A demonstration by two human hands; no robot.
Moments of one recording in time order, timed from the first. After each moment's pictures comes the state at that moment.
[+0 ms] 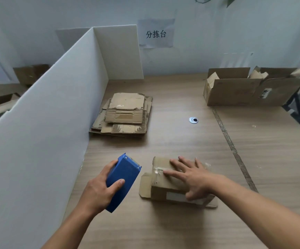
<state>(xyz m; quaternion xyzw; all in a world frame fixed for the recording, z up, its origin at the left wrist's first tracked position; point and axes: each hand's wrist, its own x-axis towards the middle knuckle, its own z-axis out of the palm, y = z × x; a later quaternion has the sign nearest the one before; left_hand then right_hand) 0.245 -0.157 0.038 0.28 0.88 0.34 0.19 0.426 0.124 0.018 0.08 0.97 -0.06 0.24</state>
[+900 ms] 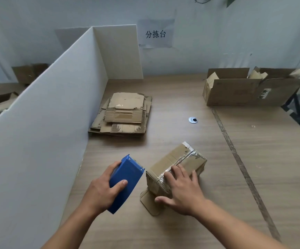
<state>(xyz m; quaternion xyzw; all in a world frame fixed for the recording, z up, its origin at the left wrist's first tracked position) 0.252 -0.151 0.040 0.29 0.88 0.32 0.20 0.428 0.052 -0.009 0.24 0.96 -0.09 0.07</state>
